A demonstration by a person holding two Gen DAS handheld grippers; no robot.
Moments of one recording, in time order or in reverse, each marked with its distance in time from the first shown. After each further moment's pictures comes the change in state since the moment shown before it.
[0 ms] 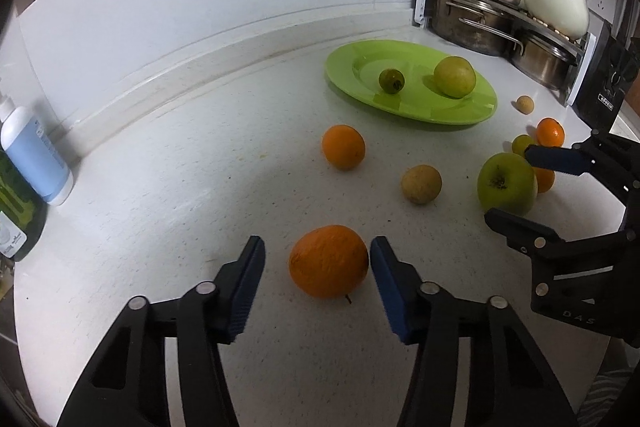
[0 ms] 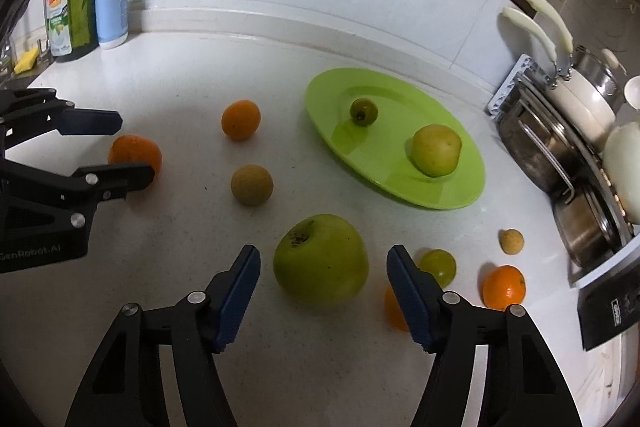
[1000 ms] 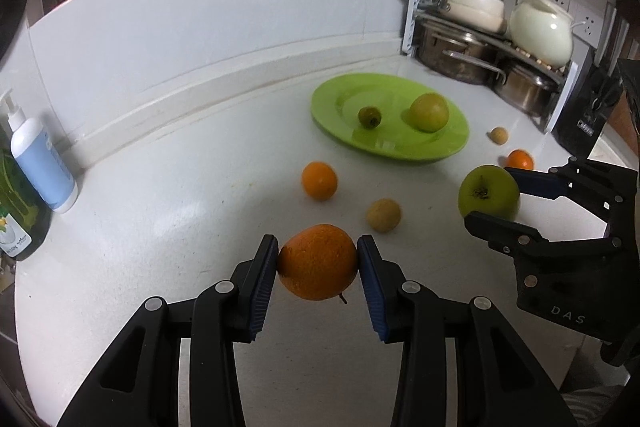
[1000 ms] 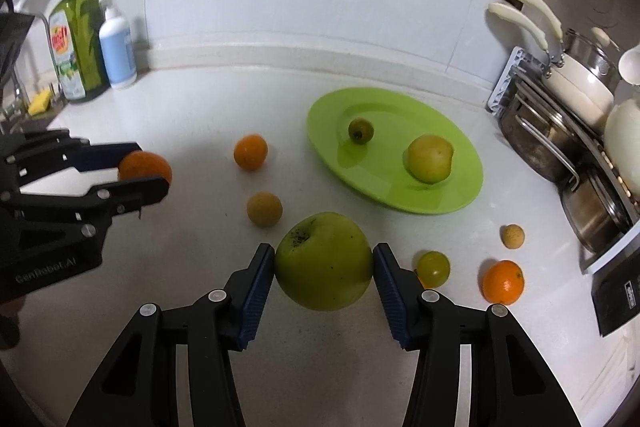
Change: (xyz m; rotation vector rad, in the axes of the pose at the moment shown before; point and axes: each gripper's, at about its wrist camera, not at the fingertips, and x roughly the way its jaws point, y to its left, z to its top) left arm -0.040 -0.006 0.009 -0.036 -0.083 -0.042; right arm -0.032 -0.018 0.008 0.105 -0.059 0.078
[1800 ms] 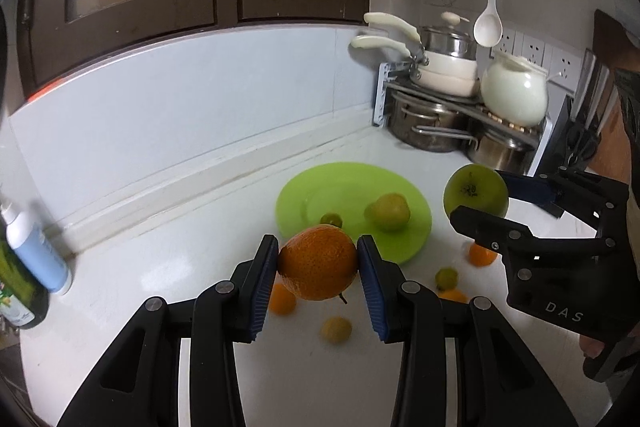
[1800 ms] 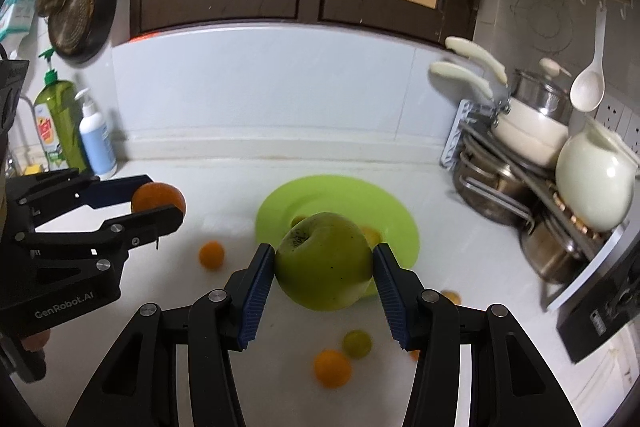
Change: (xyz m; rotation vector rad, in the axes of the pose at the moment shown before) left arm -0.020 -0.029 0.083 0.038 -0.179 -0.054; right arm -0.048 -0.053 0.052 0.091 -0.198 -0.062
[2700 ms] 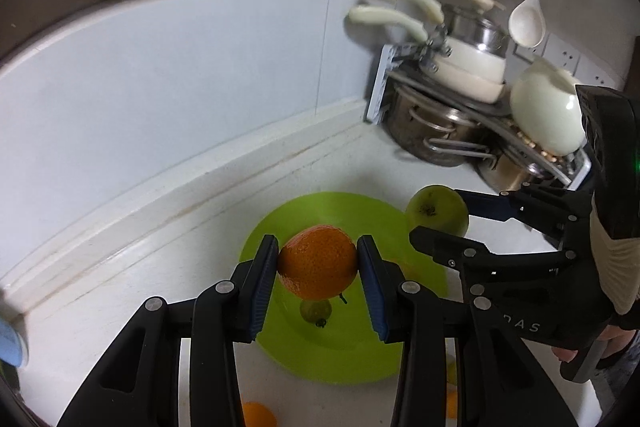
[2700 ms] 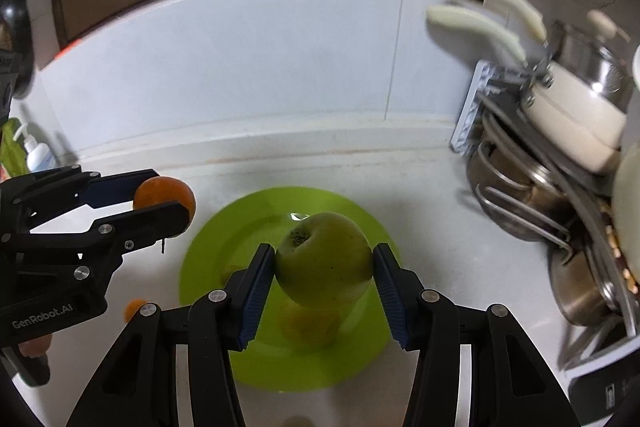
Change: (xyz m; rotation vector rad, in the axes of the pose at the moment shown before) left arm 0.139 0.001 0.082 -0.018 0.155 -0.104; right arm 0.137 -0.080 0.058 0.083 0.203 0.076
